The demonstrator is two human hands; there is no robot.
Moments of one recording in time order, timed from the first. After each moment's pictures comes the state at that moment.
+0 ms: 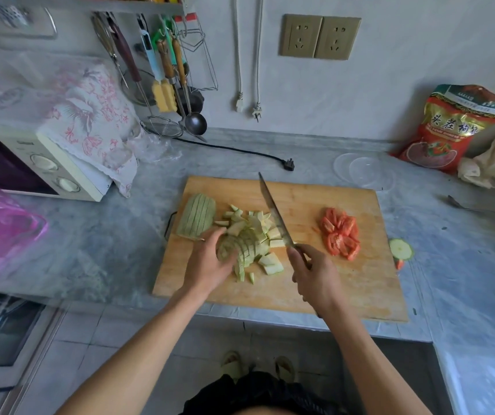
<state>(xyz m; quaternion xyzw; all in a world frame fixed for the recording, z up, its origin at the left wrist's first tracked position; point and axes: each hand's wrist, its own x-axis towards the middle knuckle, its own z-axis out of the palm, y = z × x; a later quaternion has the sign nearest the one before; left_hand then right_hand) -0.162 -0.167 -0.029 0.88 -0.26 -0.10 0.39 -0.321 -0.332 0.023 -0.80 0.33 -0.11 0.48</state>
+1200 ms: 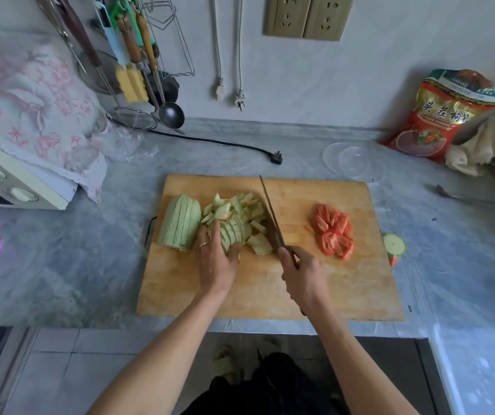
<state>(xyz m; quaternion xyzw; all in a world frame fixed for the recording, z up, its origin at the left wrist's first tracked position) -0.154 -0.223 -0.078 0.90 -0.15 -0.13 0.38 -0.287 -0.336 -0.012 -0.77 0.41 -0.10 0.48</state>
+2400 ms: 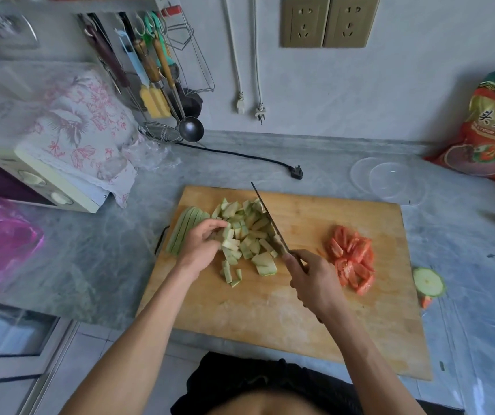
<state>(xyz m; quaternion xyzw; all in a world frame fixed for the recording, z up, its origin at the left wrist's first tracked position) -0.096 -0.235 -0.026 0.82 -0.07 -0.24 0.52 -0.276 -0.406 -0.010 -0.81 0.29 -0.05 0.50</state>
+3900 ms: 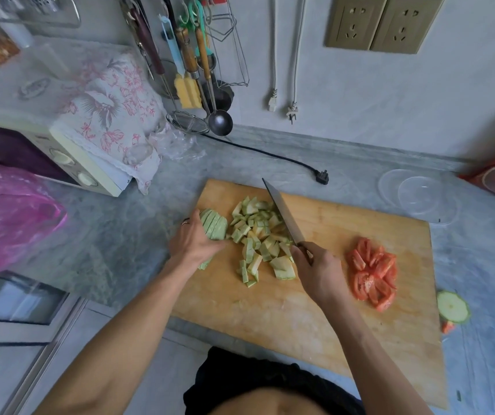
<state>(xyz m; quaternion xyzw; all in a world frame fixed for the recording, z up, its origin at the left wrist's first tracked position) -0.061 -0.200 -0.029 0.98 -0.05 -0.16 0.12 -0.231 -0.403 -0.026 -0.86 0.27 -0.06 0.44</state>
